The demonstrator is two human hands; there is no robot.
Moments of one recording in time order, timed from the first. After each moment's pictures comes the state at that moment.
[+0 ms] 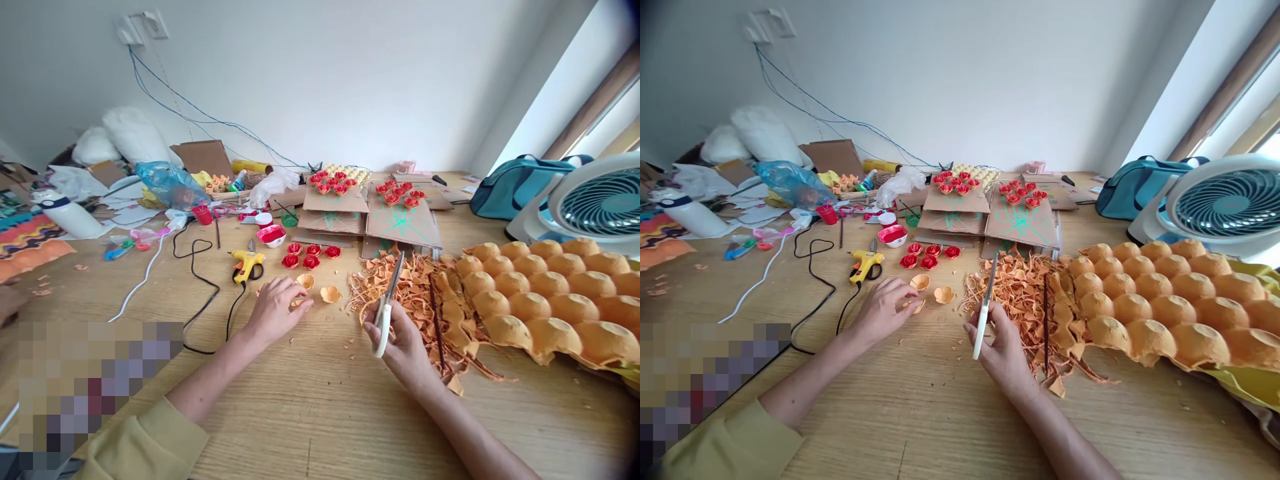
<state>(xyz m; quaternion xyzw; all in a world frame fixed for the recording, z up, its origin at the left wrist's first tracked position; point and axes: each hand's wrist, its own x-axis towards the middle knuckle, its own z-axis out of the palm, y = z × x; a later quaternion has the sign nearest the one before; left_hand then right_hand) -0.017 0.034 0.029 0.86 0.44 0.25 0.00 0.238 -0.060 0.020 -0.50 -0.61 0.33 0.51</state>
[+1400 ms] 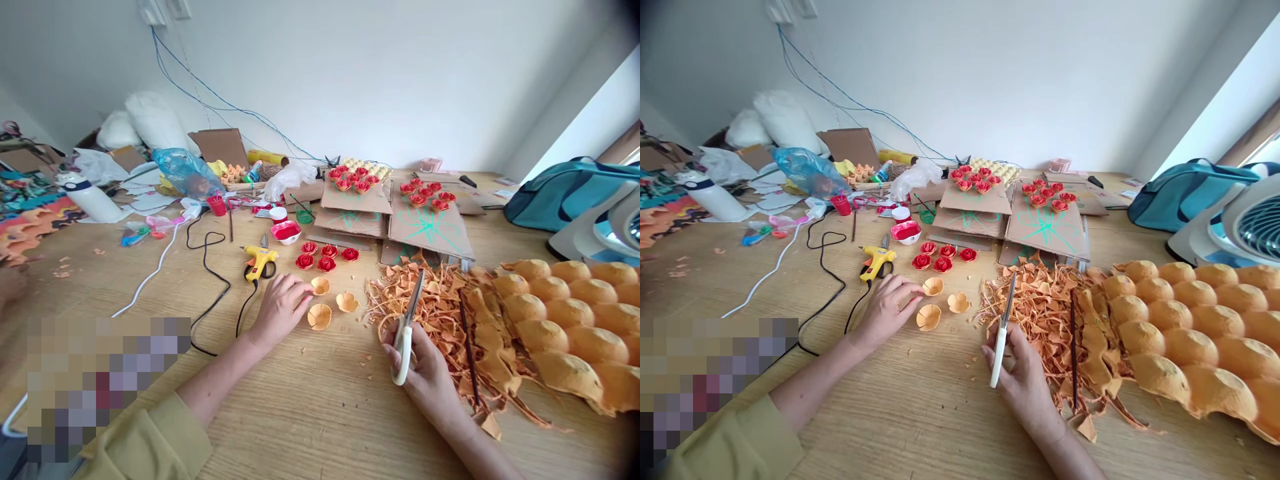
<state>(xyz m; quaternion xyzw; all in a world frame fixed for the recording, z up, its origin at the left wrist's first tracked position) -0.034 0.047 0.017 0.84 0.45 0.30 -0.02 0.242 -0.054 -0.003 -0.51 -0.63 0.36 0.46</state>
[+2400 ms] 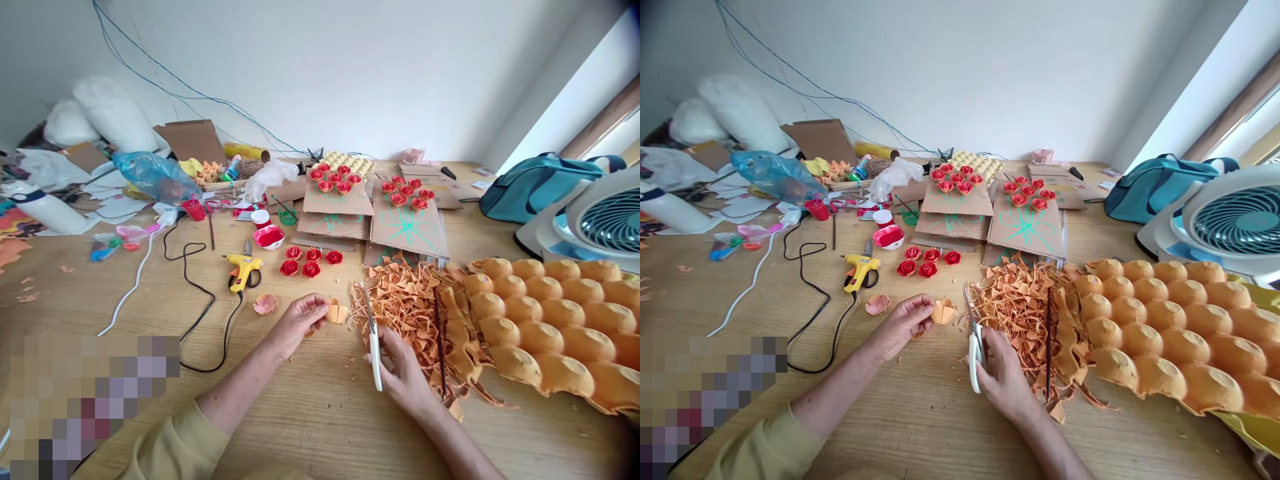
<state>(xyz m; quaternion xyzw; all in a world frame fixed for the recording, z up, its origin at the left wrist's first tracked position) 0.027 0.040 0.035 0.46 0.40 0.37 0.70 0.250 -0.050 0.006 -0.53 -0.69 0.31 0.39</state>
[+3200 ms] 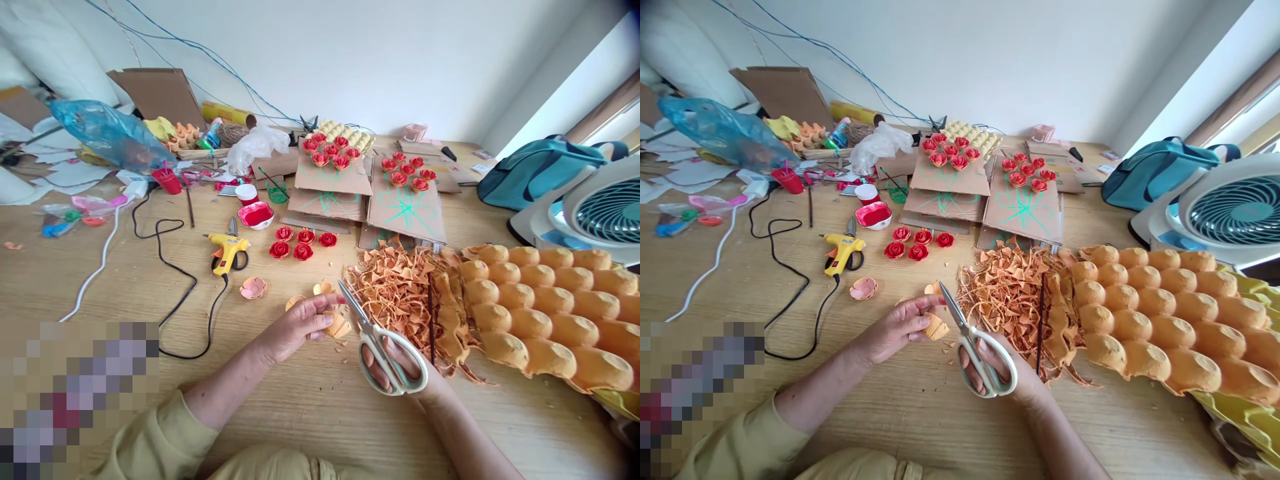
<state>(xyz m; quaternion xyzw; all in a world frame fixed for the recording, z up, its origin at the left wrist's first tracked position) 0.035 0.022 0.037 0.41 0.30 0.29 0.81 0.257 -0.057 0.028 -0.38 -0.44 0.73 0.37</state>
